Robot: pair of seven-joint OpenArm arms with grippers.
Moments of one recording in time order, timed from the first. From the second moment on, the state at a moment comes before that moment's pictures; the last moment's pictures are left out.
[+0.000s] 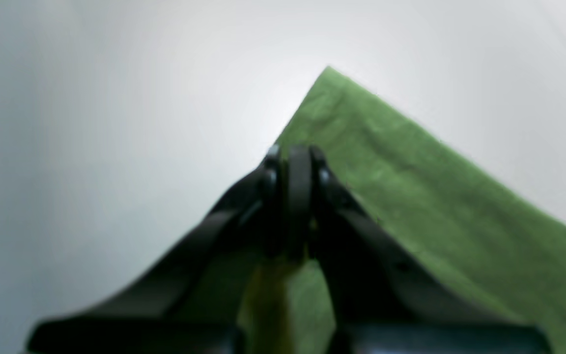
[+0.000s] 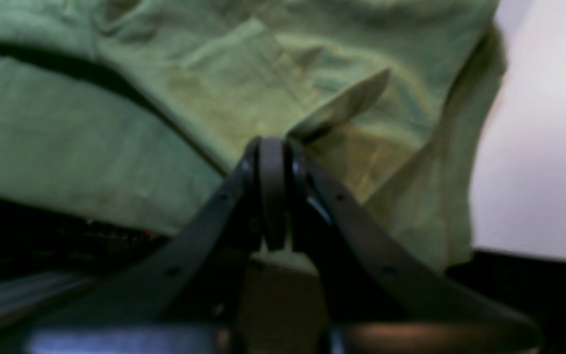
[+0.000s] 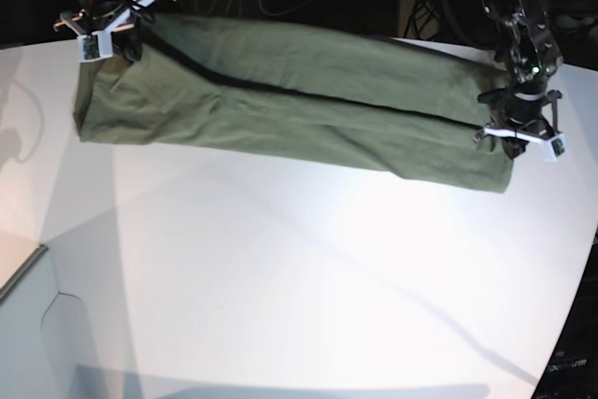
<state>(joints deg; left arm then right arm) 6.3 -5.3 -30.6 70.9 -14.7 -12.6 12.3 -38.1 -2.8 26.6 99.5 -1.4 33.0 -12.3</state>
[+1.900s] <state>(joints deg) 10.6 -1.7 -30.9 76.4 -13.9 -21.7 18.7 -17.5 6.3 26.6 71.6 1.7 34.5 -7.6</state>
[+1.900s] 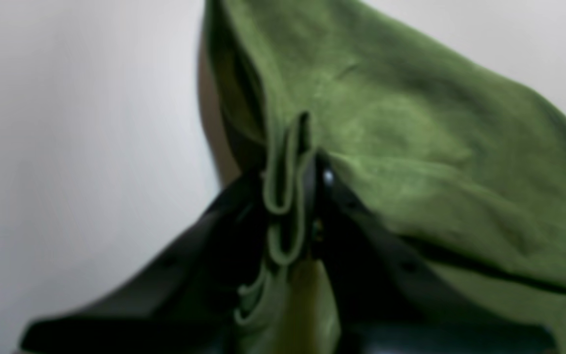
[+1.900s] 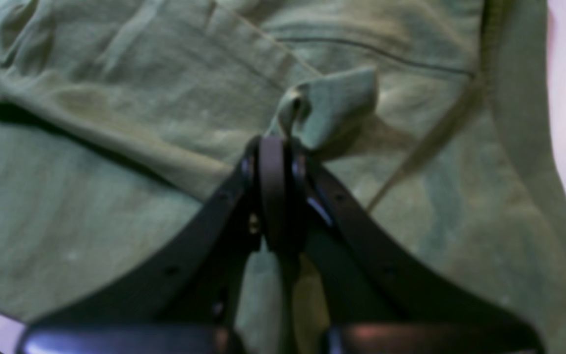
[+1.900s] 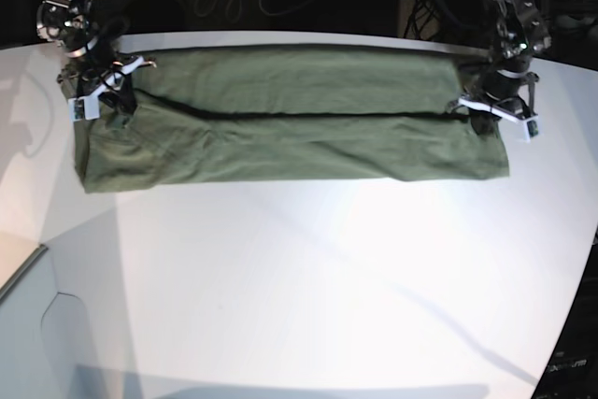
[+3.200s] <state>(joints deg) 3.7 6.2 27.8 70.7 1.8 -5.4 17.6 -16.5 4.5 26.7 71.5 1.6 34.1 -7.5</state>
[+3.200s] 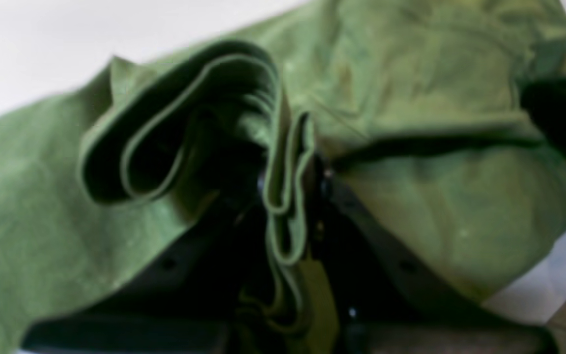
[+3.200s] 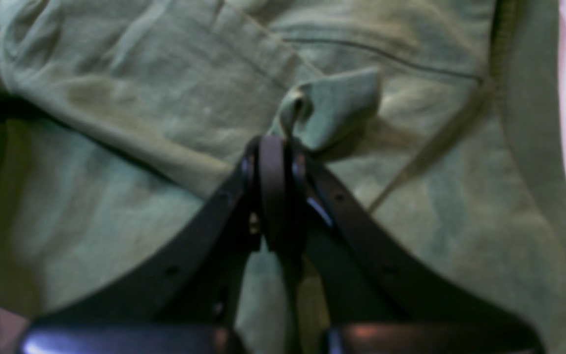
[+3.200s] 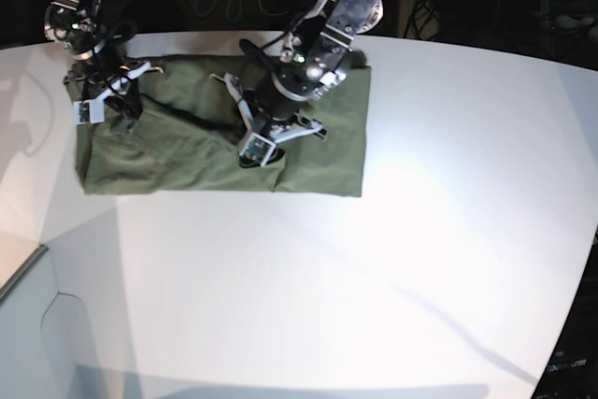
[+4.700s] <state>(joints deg) 4.8 3.2 36.1 70.5 1.6 -5.7 17.7 -16.5 4.5 26.7 71.5 1.7 34.1 -7.5</state>
